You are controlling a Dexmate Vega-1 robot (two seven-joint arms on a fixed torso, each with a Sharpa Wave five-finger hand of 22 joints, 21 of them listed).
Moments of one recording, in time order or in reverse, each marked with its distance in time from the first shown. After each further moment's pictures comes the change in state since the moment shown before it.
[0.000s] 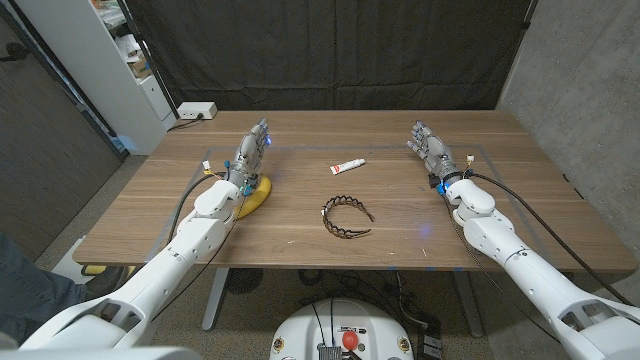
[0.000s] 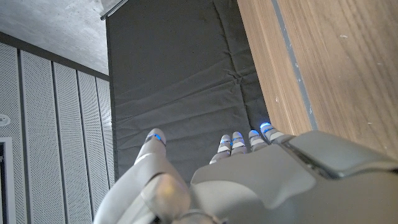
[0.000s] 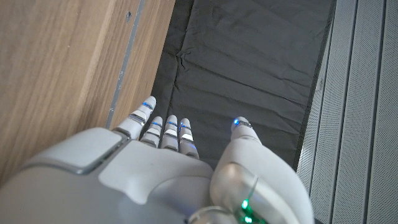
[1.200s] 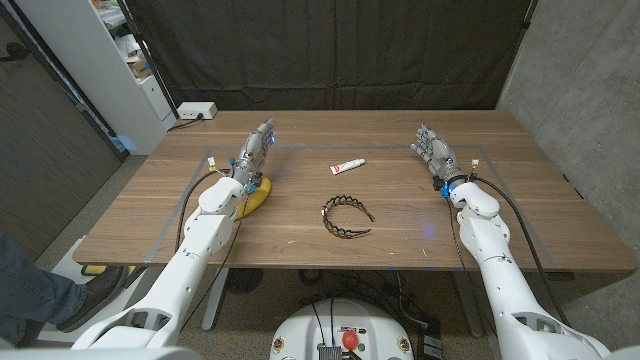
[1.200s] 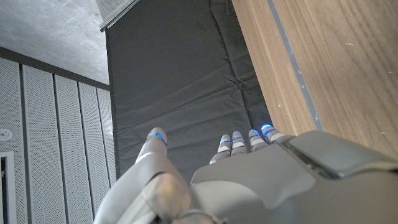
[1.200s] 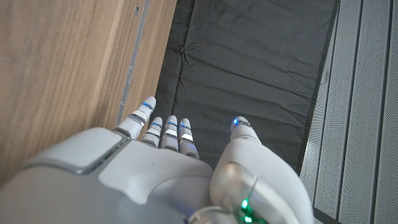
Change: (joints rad) left arm 0.036 -0.204 -0.234 -0.029 0.295 0.109 -0.136; left_hand 0.009 0.009 0.000 0.000 0.000 0.000 0.000 0.004 0.000 0.003 -0.003 0.000 0.000 0.000 0.000 0.000 0.000 0.000 0.023 -0.016 0.005; right arm -0.033 0.376 0.459 -0.002 -0.397 -0.121 0.282; right_hand 0.000 0.000 0.000 0.000 0.000 0.000 0.000 0.000 0.000 0.000 0.000 0.000 0.000 0.004 0.003 0.000 0.004 0.000 0.000 0.000 0.000
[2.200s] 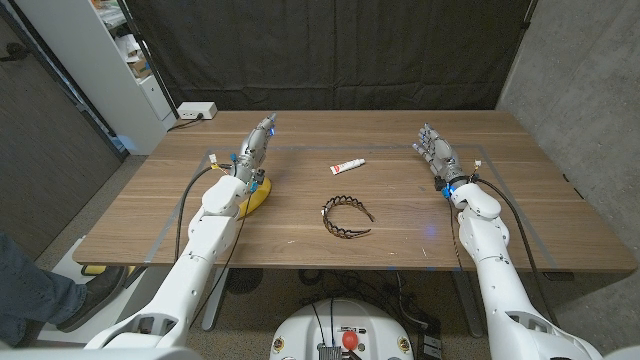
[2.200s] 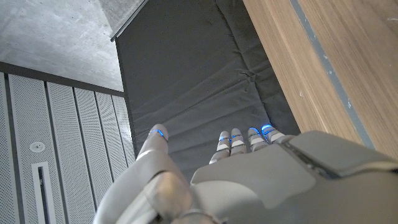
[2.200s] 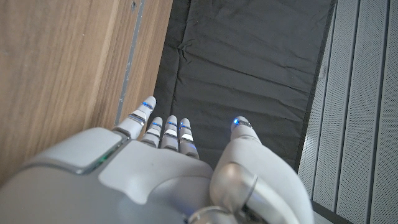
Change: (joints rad) left arm 0.022 -0.043 -0.027 -0.034 0.122 -0.084 0.030; left_hand 0.036 0.010 0.012 -0.012 0.000 0.056 -0.016 0.015 0.000 0.059 -0.022 0.016 0.000 0.023 -0.006 0.012 0.000 0.001 0.006 -0.004 0.000; right arm 0.004 0.054 0.062 -0.004 -0.045 0.004 0.040; right_hand 0.000 0.000 -0.003 -0.003 0.000 0.000 0.000 0.000 0.000 0.000 0.000 0.000 0.000 0.000 0.000 0.000 0.000 0.004 0.004 0.000 0.000
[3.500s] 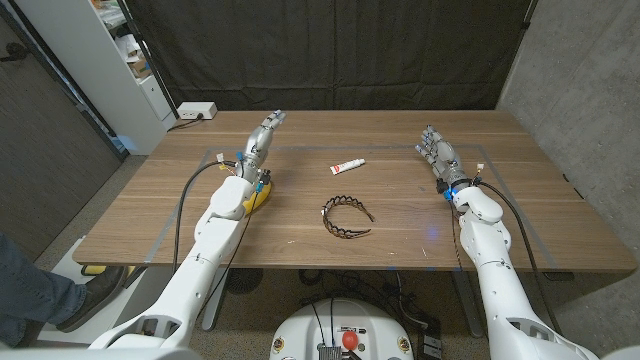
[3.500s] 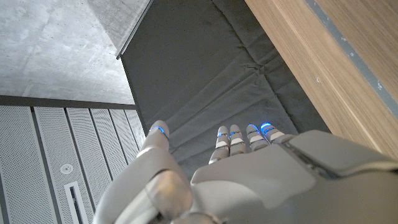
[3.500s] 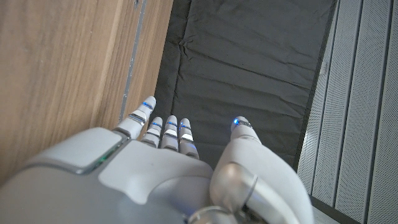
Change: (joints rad) left arm 0.004 -0.003 0.038 -0.002 0.148 -0.089 0.091; left_hand 0.043 0.009 0.007 -0.015 0.004 0.045 -0.002 0.008 0.000 0.043 -0.017 0.007 0.005 0.031 -0.015 0.000 0.000 -0.006 0.005 -0.019 0.000; right arm -0.025 0.007 0.009 -0.027 0.000 -0.002 -0.013; right_hand 0.000 0.000 0.000 0.000 0.000 0.005 -0.005 0.000 0.000 0.000 0.000 0.000 0.000 0.000 0.000 0.000 0.000 0.000 0.000 0.000 0.000
